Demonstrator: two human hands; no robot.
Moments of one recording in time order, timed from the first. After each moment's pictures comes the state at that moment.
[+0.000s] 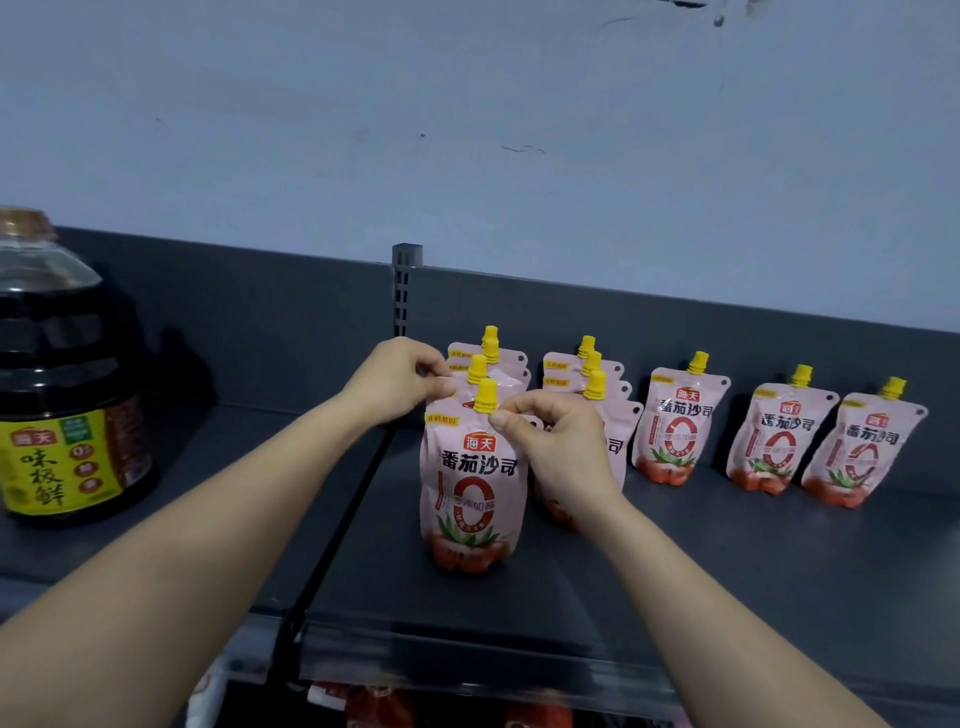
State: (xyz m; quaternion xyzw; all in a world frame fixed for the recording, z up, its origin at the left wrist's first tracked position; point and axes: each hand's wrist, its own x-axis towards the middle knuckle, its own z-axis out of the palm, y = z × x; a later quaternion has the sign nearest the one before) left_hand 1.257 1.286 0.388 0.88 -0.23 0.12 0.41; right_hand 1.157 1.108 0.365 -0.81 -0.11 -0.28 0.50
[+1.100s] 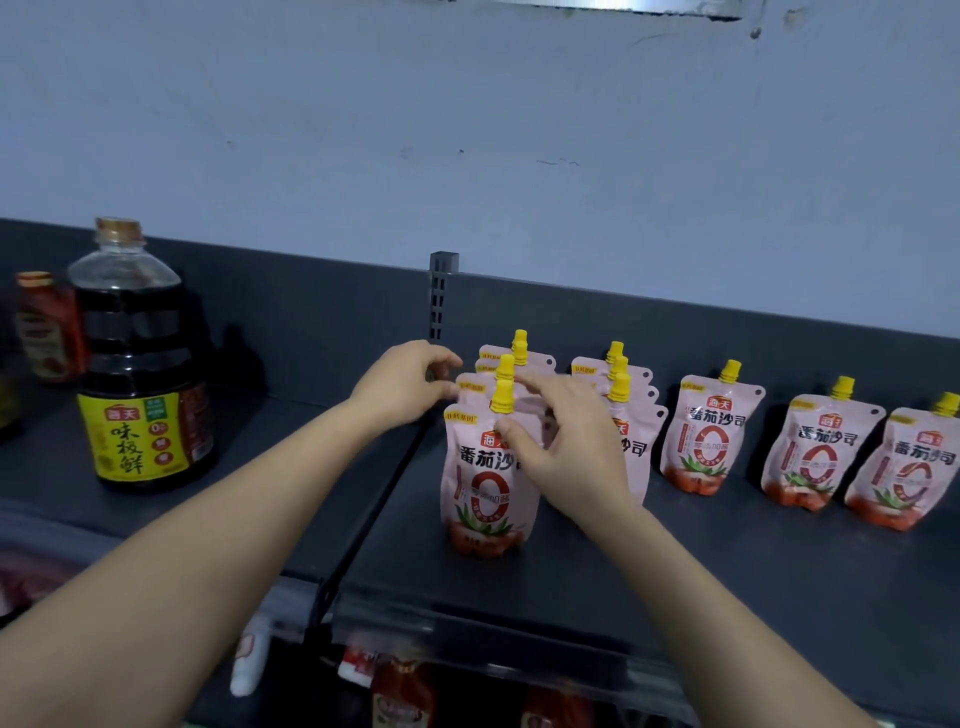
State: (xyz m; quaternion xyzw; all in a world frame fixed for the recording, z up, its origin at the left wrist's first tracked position) left_hand 1.228 1.304 0.390 0.91 -0.19 0.18 0.32; right_hand 1.141 1.114 0.366 -0.89 -0.15 -0.35 0.26
